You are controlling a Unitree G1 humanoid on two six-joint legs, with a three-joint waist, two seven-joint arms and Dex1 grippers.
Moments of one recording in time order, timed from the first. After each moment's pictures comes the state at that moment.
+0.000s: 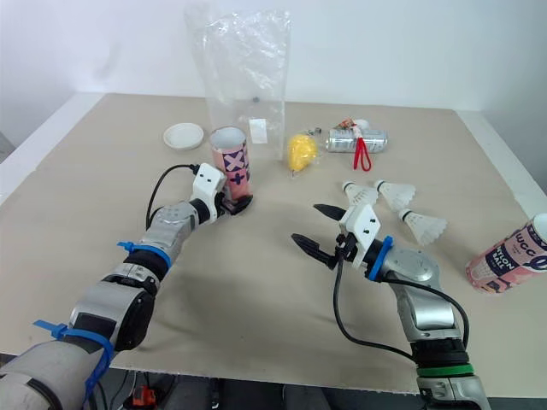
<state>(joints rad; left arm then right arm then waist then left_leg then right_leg) -0.97 0.16 0.00 1.13 -0.06 -0.16 -0.52 -0.26 -0.52 -0.03 -0.01 0.32 0.02 0.89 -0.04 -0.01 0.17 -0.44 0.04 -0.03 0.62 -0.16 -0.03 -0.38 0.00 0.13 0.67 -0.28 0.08</state>
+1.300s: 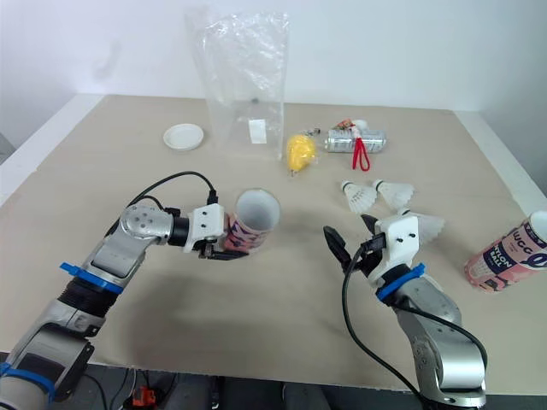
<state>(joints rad) -0.65 0.49 -0.32 0.14 -0.03 0.16 -1.18 -0.02 -0.39 -0.21 -0.47 0.41 0.46 0.36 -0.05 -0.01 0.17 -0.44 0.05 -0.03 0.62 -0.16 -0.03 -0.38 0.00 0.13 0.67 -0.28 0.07</state>
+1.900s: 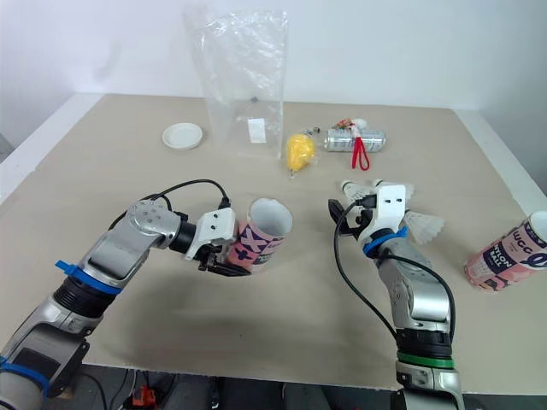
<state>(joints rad) -0.68 0.53 -0.39 -0.02 -0.08 0.49 -1.27 -0.36 -0.36 -0.20 0.01 0.35 0.46 0.30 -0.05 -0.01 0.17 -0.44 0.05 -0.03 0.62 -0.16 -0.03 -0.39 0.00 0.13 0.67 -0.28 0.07</state>
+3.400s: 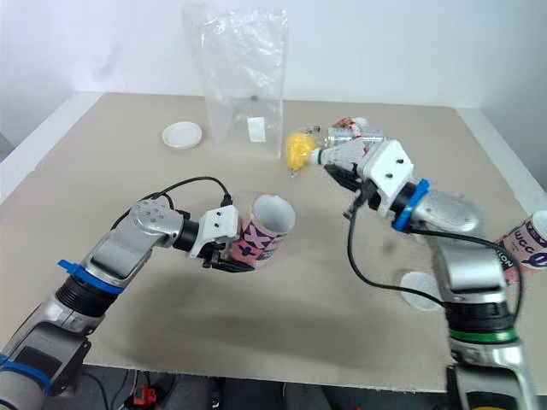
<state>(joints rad) -0.69 0.52 -0.41 -0.01 -0.08 0.47 -1.21 -0.46 -0.79 -0.08 -0.20 0.28 0.15 0.89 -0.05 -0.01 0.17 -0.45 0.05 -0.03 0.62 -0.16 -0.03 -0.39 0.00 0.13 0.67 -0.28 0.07</state>
